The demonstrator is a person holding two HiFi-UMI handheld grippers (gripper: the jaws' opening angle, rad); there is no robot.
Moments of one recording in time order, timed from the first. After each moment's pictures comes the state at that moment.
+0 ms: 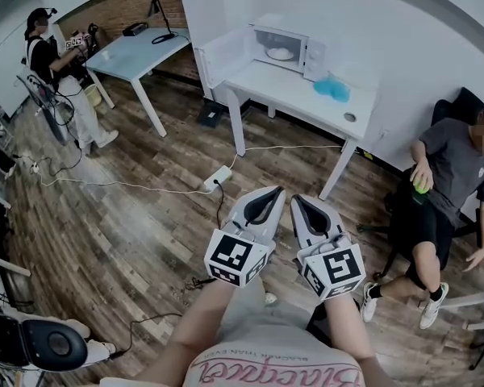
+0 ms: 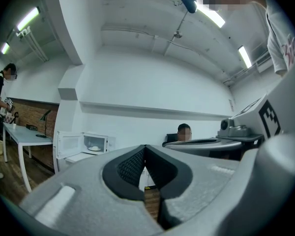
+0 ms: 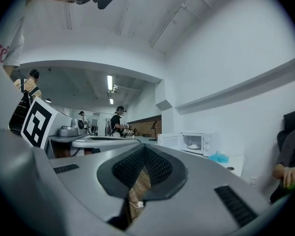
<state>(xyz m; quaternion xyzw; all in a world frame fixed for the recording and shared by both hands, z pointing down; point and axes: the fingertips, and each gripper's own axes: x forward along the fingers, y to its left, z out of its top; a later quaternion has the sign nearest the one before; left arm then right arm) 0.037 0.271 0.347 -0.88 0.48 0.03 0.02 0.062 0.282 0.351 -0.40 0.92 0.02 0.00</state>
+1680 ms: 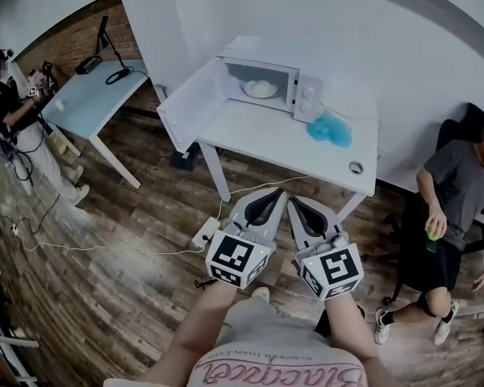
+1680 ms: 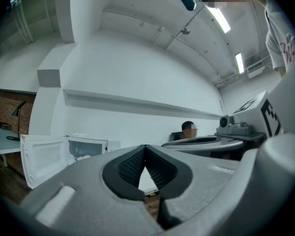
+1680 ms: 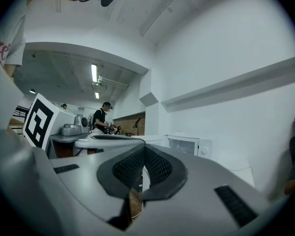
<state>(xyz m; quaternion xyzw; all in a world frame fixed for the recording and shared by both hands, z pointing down) -0.017 -0.060 0.341 -0.92 0.39 0.01 0.03 -0.004 -0.044 0.346 -0.46 0.89 0.03 -0.01</state>
